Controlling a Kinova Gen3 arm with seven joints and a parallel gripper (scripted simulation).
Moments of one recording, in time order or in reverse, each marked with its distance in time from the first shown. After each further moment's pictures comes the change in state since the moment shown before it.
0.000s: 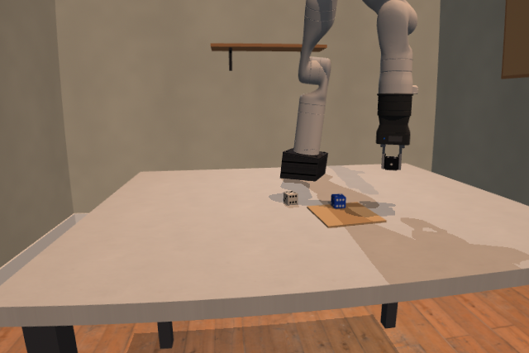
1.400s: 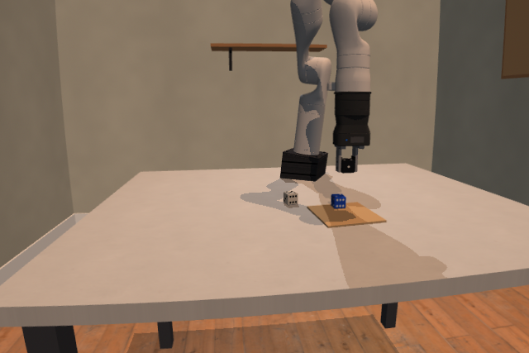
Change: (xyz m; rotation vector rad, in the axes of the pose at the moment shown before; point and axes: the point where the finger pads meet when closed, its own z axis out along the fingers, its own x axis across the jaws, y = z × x) arm -0.099 0.078 -0.002 -0.003 0.004 -0.470
